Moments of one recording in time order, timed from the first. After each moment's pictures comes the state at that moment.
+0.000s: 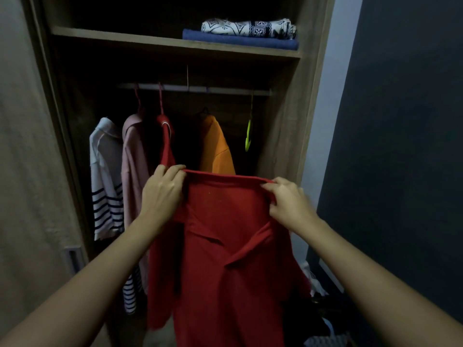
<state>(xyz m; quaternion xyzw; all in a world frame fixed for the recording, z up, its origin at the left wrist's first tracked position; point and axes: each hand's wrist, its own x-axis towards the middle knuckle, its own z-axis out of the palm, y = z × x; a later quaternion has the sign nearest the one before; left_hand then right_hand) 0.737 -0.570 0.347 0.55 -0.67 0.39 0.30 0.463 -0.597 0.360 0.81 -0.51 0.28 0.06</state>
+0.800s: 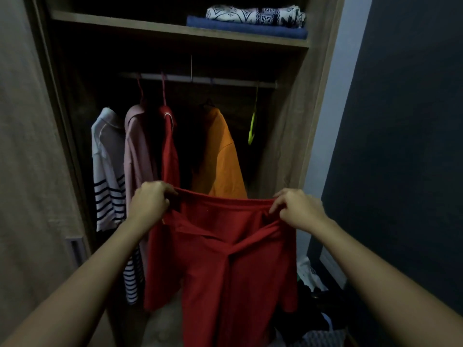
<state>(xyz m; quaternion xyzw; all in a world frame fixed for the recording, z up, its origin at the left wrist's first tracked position) 0.767 -0.568 0.327 0.70 -0.63 0.12 0.33 0.446 -0.602 0.348 0.81 -0.56 0.16 0.00</state>
